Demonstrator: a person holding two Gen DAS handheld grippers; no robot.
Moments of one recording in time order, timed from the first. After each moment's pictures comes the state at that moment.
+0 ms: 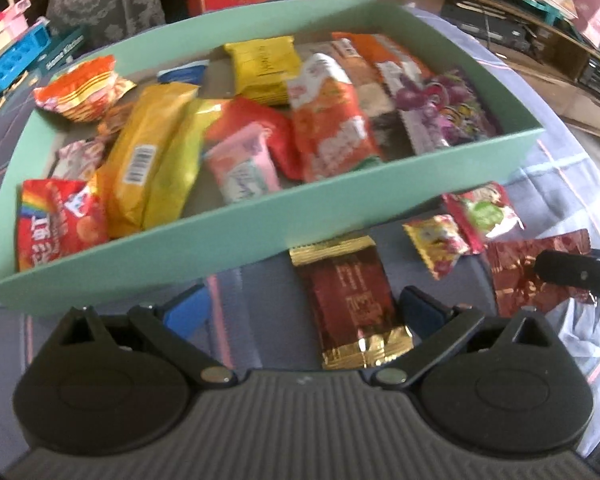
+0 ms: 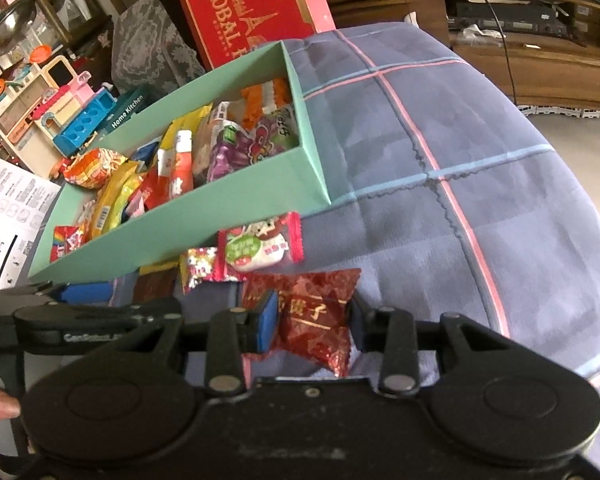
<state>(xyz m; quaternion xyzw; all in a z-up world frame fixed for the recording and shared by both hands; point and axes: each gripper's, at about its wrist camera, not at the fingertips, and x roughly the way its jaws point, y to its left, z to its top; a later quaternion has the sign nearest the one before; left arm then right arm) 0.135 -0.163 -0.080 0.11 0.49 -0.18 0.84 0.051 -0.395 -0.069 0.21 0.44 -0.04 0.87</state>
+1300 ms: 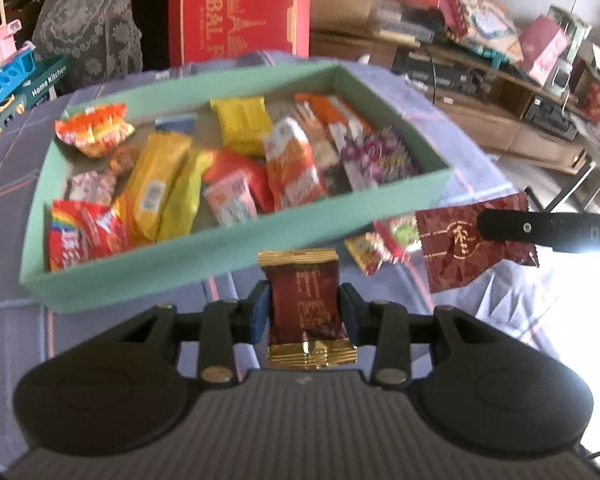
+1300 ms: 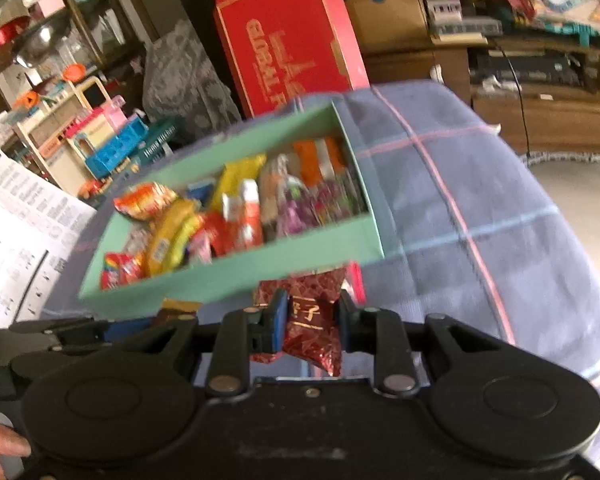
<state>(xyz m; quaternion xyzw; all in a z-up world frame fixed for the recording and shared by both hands) 0.092 -0.125 -0.017 0.06 0.43 -0.26 0.86 0.034 -0.369 -0.003 0.19 0.37 -0.02 0.91</state>
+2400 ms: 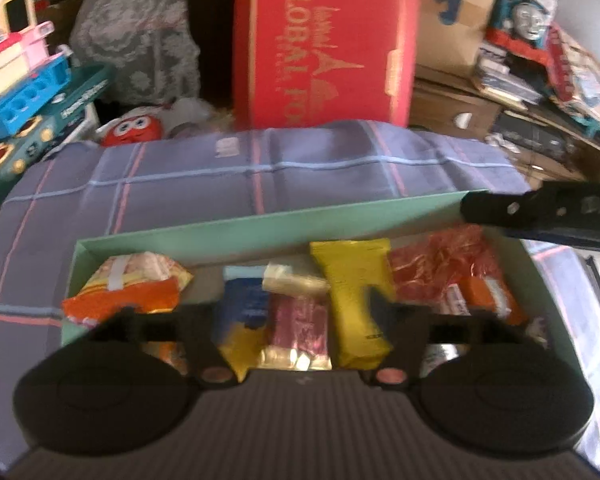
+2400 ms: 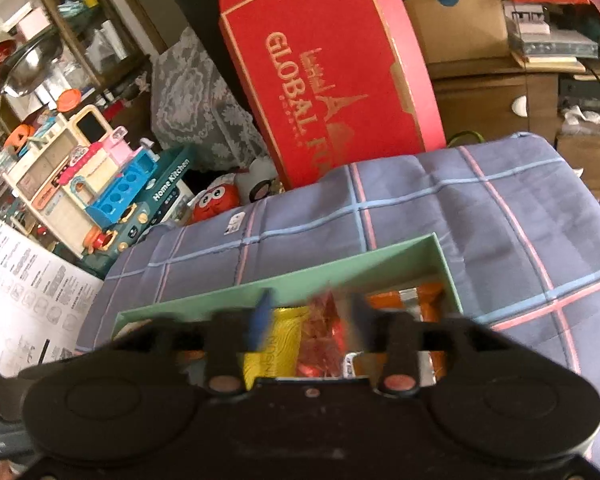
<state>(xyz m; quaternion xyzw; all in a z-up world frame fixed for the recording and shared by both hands) 0.314 -0.148 -0.013 0.04 0.44 -0.15 0.89 0.296 -0.369 -0.001 0.22 0.38 0.01 0.90</state>
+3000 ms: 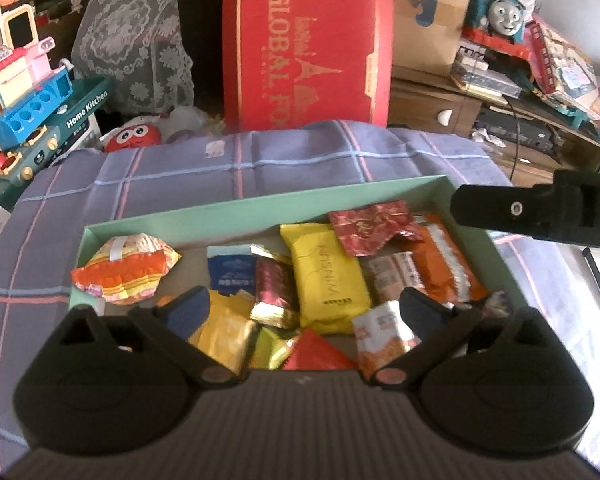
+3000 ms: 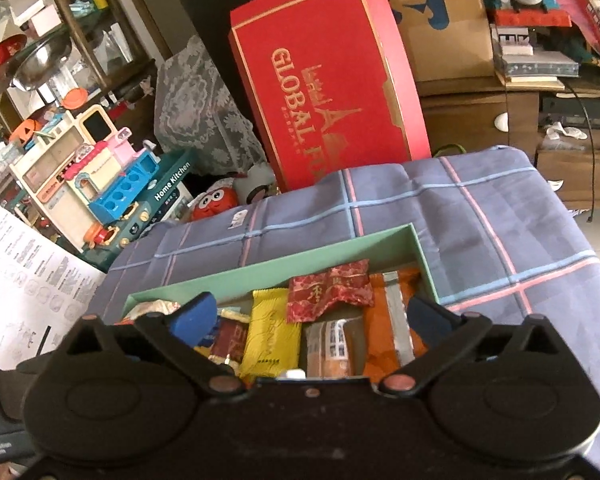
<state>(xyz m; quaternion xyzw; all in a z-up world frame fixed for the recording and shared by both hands) 0.256 -0.163 0.015 0.06 0.42 -0.17 0.89 0.238 -0.368 0.028 0.20 0.36 0.01 0.91</state>
